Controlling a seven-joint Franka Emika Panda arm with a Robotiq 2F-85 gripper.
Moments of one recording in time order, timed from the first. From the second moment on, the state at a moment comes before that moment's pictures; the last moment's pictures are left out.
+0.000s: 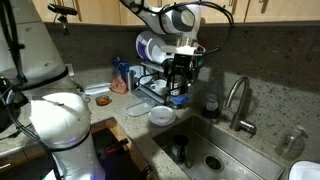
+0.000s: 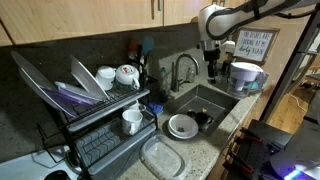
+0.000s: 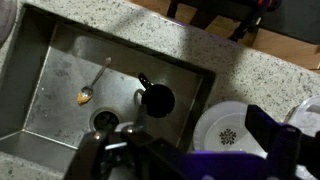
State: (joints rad) arm -0.01 -0.20 -0.07 -2.22 -0.11 1.79 -0.33
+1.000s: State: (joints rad) arm 0.10 -0.20 0.00 -2.50 0.00 2.07 -0.43
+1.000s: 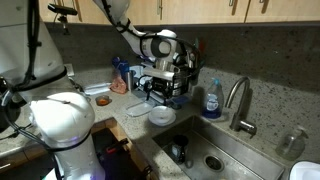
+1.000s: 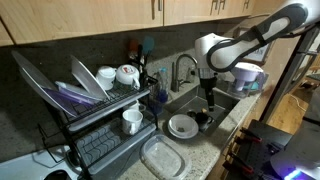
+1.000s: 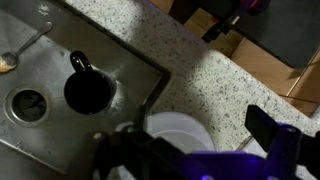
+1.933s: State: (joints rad) arm 0.14 -0.17 0.06 -2.52 -0.14 2.10 -0.48
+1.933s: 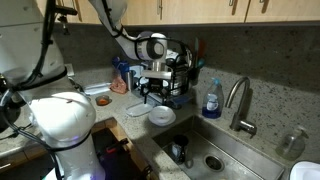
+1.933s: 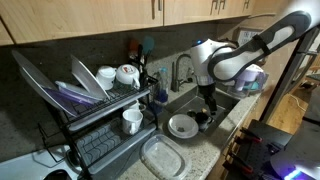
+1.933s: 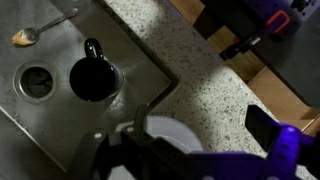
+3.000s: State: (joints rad) arm 0.16 0.09 0.12 -2.45 -0.09 2.43 -1.10
